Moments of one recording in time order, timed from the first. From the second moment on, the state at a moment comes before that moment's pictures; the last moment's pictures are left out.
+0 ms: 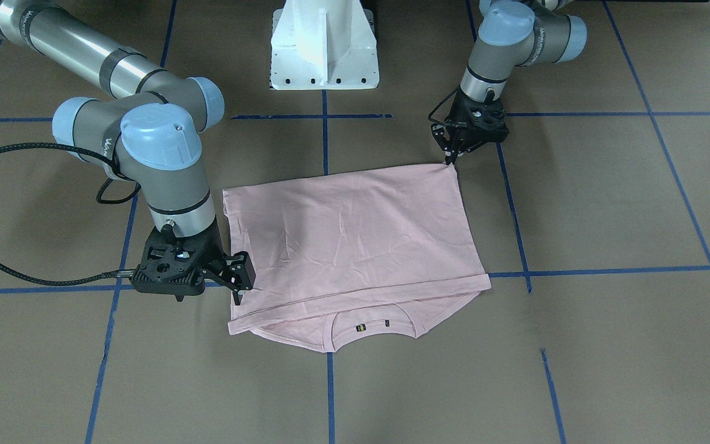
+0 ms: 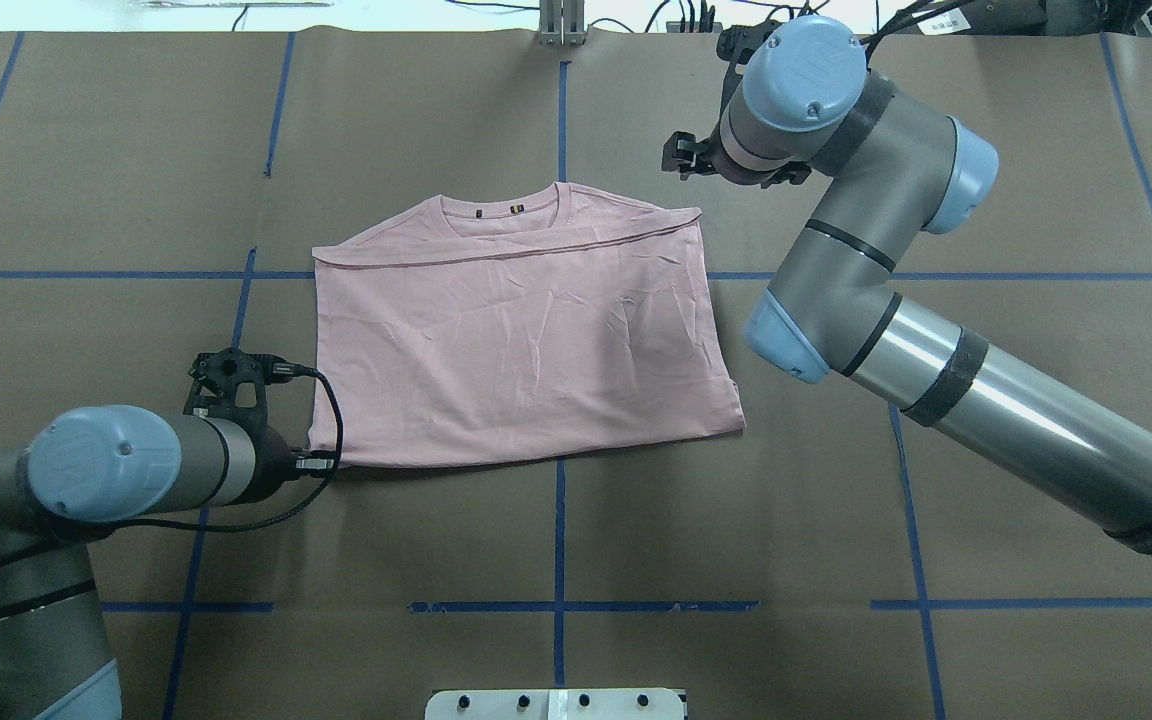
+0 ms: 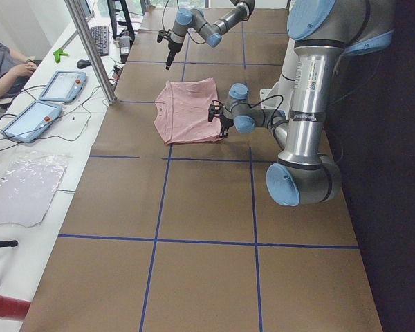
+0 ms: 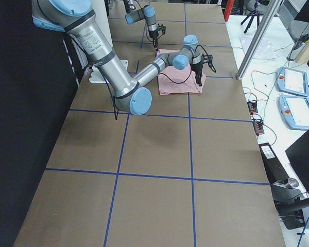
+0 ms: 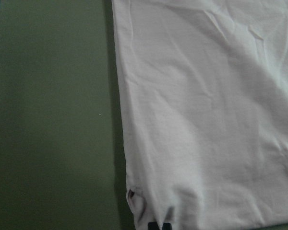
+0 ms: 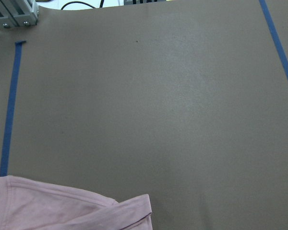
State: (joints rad) left arm -0.43 -1.71 -1.94 -1.99 -1.66 -1.21; right arm 0.78 -0.86 1.44 -1.35 1.74 1.15
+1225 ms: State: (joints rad) left arm -0.96 -2.33 -0.86 -2.30 -1.64 -0.65; right arm 0.78 -0.87 1.45 -1.34 1.74 1.15
